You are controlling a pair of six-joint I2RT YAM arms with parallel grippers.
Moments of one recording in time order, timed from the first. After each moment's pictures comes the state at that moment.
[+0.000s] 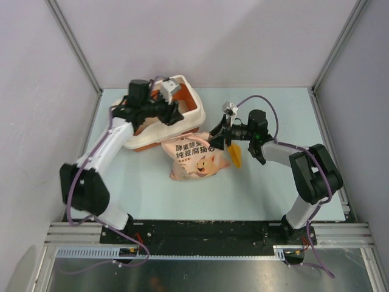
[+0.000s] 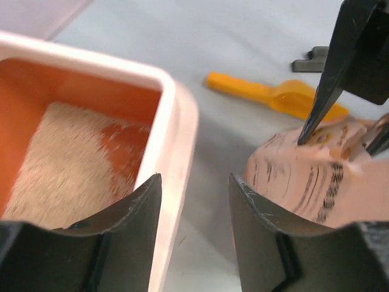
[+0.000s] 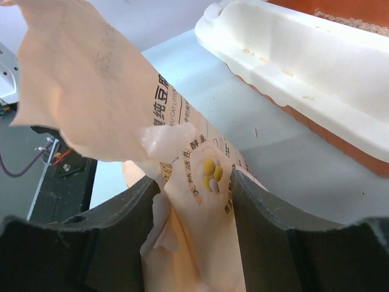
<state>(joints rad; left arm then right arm) -0.33 1.61 1.43 -0.39 0.62 0.29 0.41 1.70 0.91 0.72 -1.07 0.25</state>
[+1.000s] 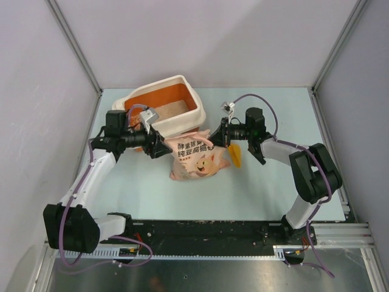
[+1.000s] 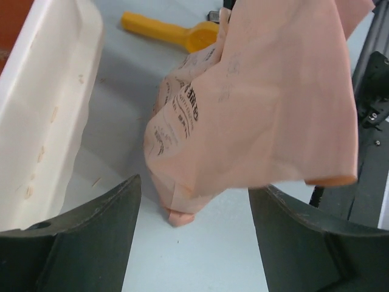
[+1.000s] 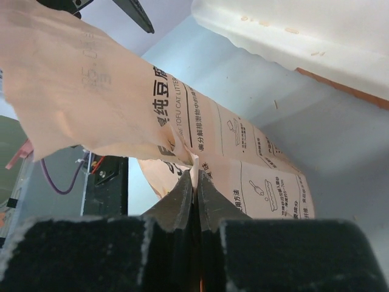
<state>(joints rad) -0.10 1.18 0.98 -0.52 0.92 0.33 0.41 1.72 0.95 0.57 -1.04 0.39</state>
